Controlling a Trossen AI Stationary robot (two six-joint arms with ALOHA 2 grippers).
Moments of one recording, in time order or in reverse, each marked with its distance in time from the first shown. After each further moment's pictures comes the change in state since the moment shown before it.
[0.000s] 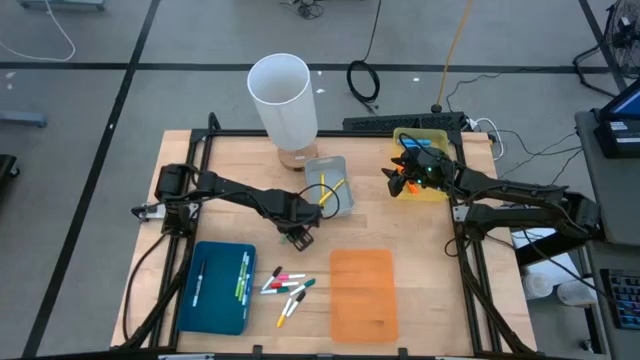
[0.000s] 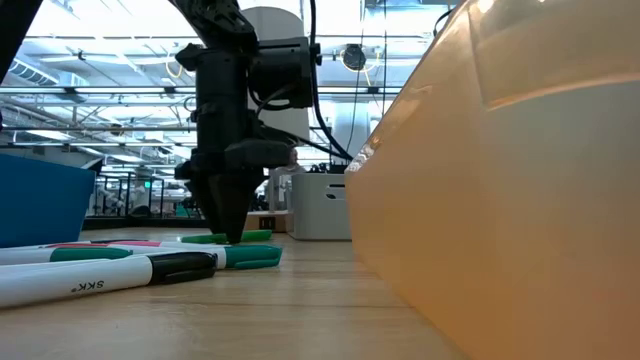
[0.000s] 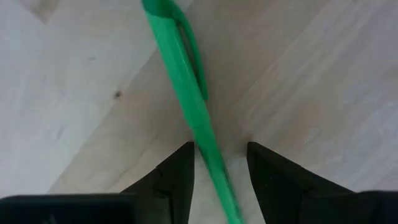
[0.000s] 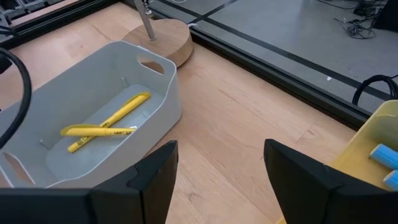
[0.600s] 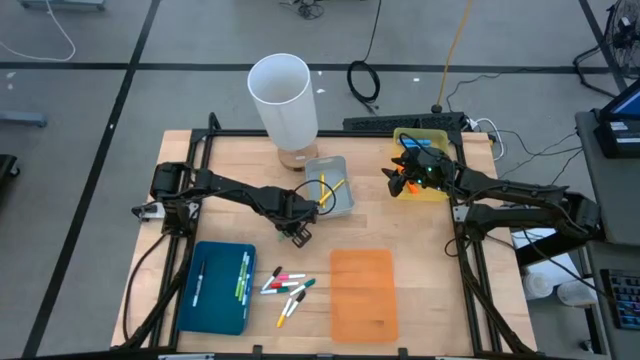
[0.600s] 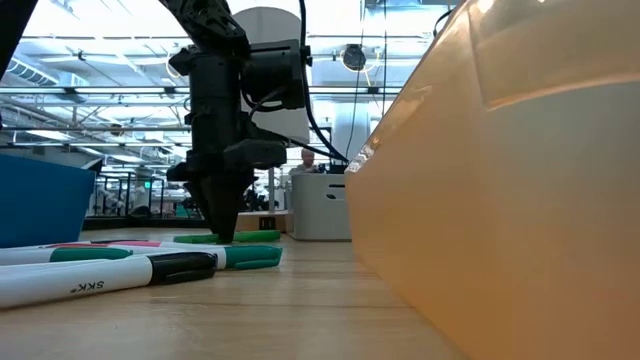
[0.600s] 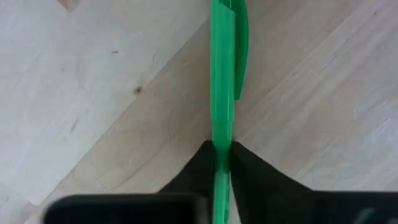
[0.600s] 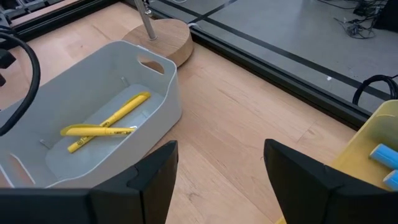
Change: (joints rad) left arm 0.020 -0.009 -0.074 0.040 0.034 -0.056; right arm 0.000 0.000 0.000 0.000 0.000 0.000
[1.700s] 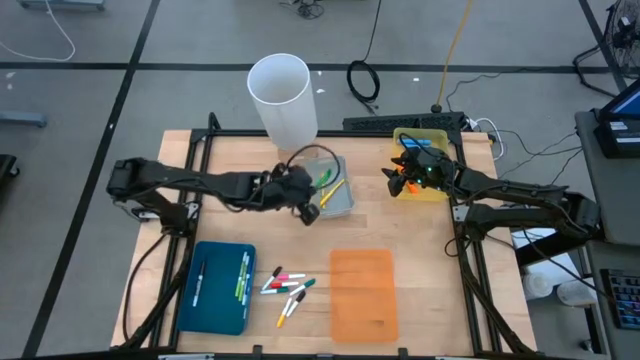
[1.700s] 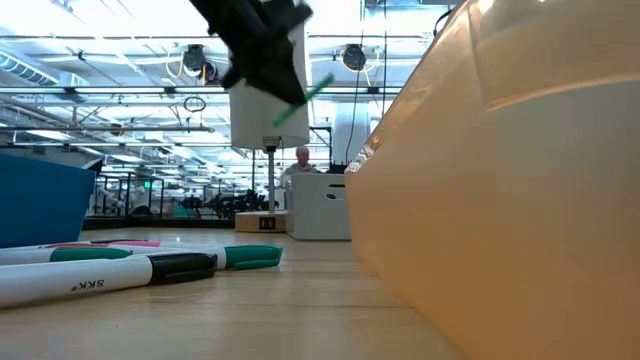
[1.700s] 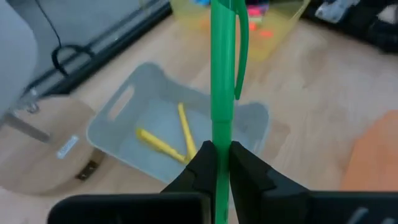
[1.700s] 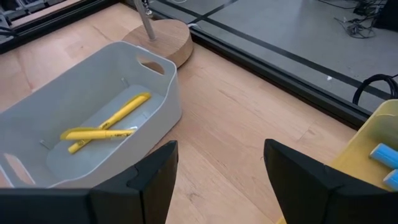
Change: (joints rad) left arm -0.034 -0.370 0.058 0.317 -0.451 0.328; right arm 0.000 0.000 0.000 0.001 0.000 0.004
